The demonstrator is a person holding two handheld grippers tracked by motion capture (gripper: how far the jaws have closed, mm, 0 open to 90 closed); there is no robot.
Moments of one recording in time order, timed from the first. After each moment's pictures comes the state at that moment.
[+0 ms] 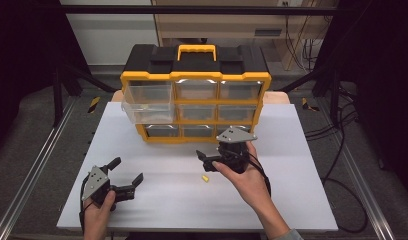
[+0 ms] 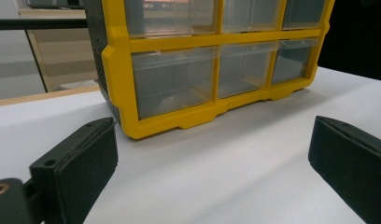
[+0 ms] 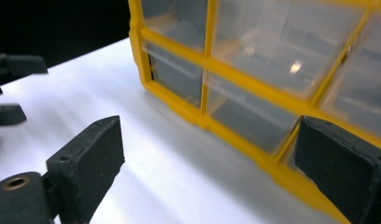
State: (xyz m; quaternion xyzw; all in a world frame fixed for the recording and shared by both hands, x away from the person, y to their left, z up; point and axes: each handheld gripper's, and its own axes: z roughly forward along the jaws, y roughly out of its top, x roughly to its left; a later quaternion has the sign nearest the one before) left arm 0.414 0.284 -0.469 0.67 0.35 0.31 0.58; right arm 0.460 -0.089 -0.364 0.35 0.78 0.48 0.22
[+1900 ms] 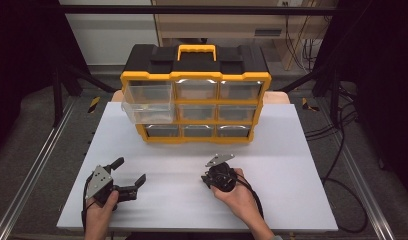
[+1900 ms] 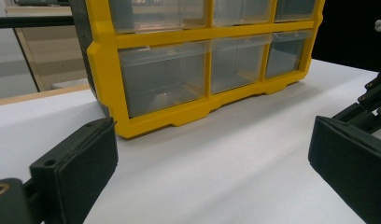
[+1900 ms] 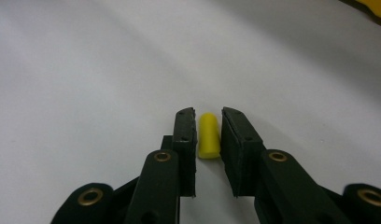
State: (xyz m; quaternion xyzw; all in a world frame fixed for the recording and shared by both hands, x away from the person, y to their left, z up) left arm 0.415 0.279 -0.470 0.68 0.34 0.30 0.57; right arm 0.465 -0.072 -0.473 0.36 0.86 0.35 0.11
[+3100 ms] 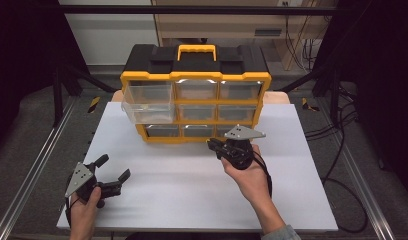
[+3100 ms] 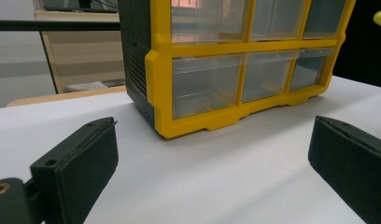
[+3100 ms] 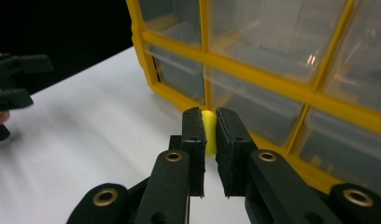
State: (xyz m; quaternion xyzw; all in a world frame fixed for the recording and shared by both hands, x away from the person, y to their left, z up) left arm 0.420 0.320 -0.466 0.66 0.36 0.31 0.59; right arm 0.471 -0.103 -0.365 0.36 0.76 0.51 0.18
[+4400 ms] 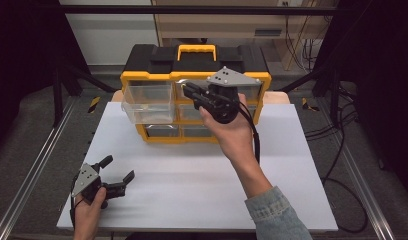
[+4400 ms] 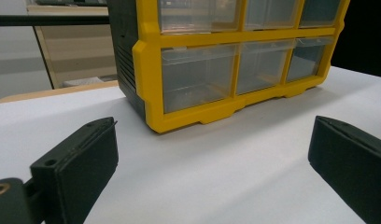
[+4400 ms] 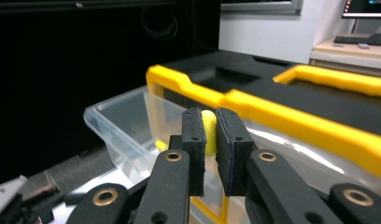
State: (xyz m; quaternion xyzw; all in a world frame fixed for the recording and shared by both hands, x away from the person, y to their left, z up) left arm 0.421 0.310 -0.470 0.67 0.36 0.30 0.57; right arm 0.495 -0.053 -0.226 0.29 0.70 0.60 0.23
